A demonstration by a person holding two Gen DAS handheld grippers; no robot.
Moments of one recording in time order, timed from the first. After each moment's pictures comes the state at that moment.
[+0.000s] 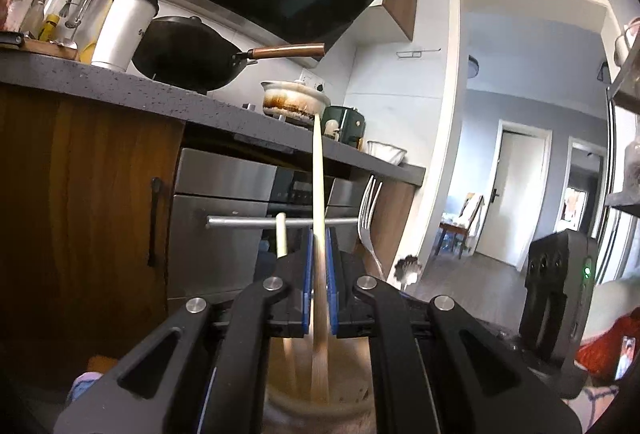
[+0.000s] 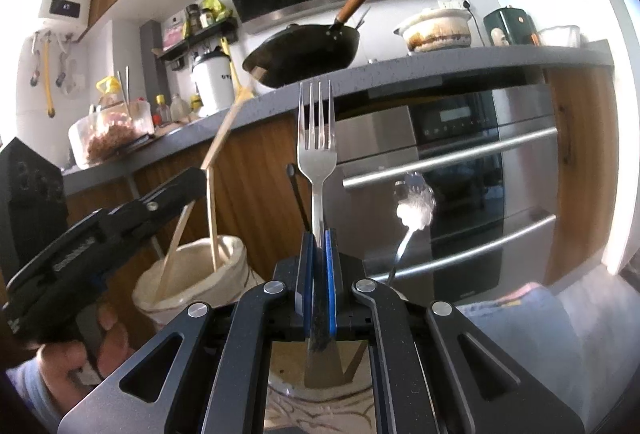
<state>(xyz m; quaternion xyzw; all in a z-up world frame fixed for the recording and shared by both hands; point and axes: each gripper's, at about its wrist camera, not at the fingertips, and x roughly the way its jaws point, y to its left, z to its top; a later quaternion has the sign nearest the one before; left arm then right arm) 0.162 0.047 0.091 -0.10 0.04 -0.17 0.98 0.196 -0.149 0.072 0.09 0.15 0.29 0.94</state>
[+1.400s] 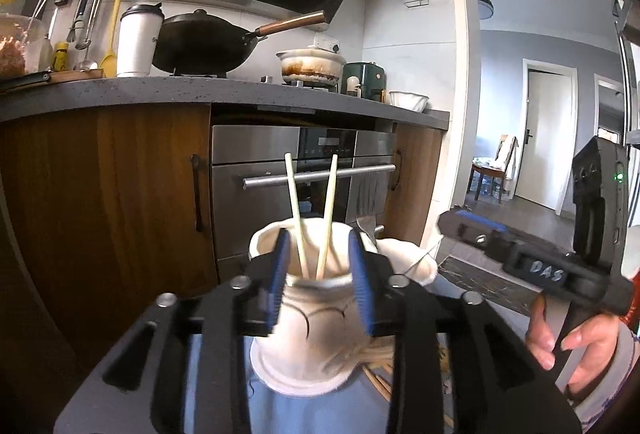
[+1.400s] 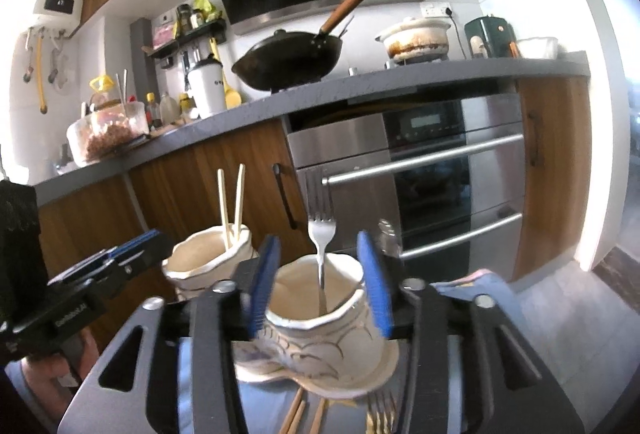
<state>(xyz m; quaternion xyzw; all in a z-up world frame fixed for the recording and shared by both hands) 0.100 0.029 0.091 -0.02 0.12 -0.10 0.99 0.141 -0.189 0.094 0.09 0.14 0.26 0.95</state>
